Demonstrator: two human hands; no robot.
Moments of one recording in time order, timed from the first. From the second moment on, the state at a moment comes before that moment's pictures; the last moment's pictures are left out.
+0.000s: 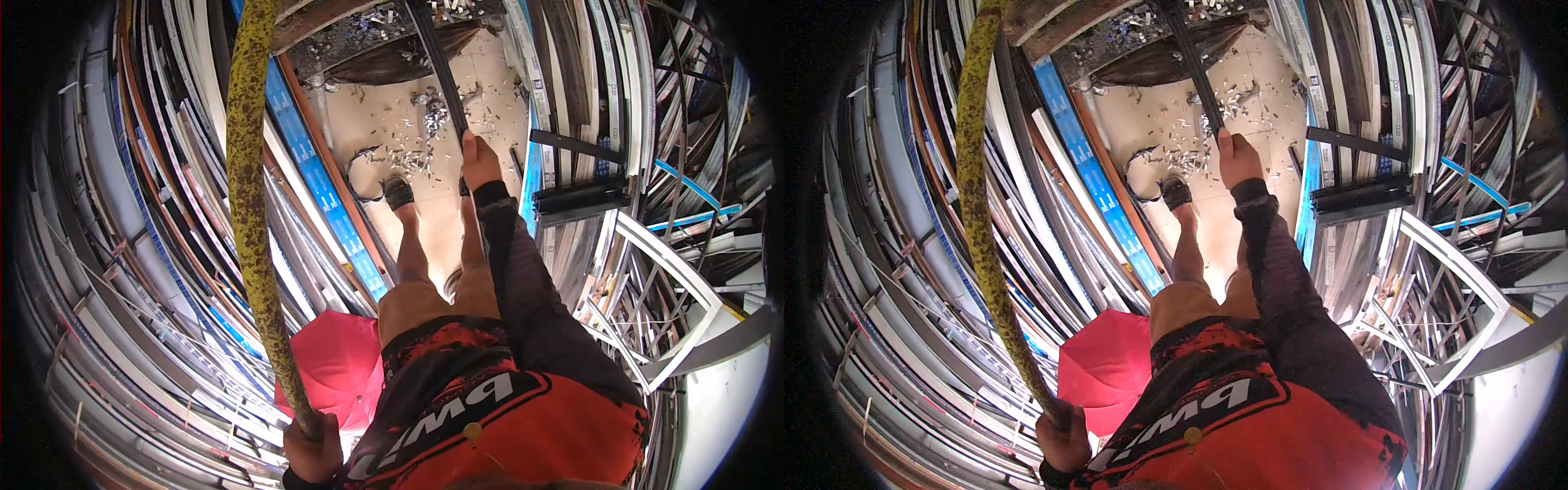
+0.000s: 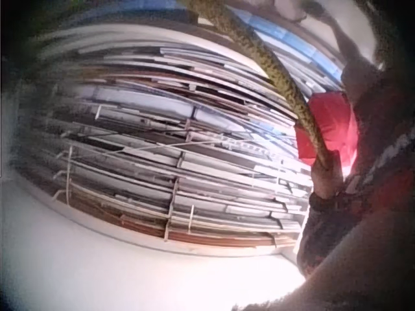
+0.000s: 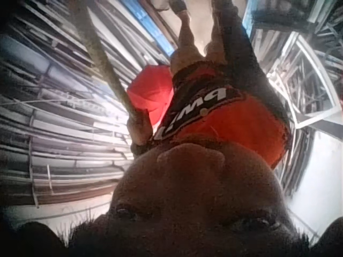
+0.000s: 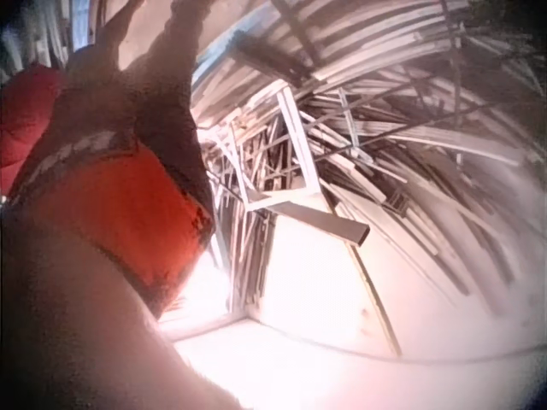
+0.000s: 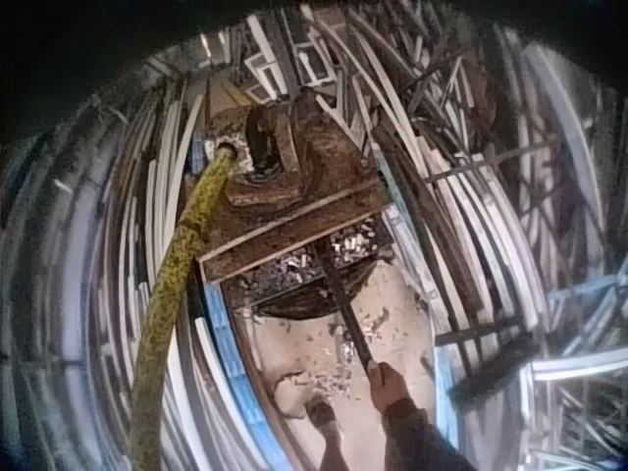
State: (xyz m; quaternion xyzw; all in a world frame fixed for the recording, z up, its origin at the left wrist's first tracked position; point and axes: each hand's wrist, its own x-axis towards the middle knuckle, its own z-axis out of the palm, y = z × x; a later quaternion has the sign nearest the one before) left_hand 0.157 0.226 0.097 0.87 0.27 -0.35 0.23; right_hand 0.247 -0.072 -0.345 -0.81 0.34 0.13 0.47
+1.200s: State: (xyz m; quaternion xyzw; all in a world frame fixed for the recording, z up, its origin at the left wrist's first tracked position) left_hand 0.154 0.235 0.035 0.89 0.18 -0.34 0.25; right_hand 0.232 -0.131 -0.290 -0.55 0.28 0.16 0.77
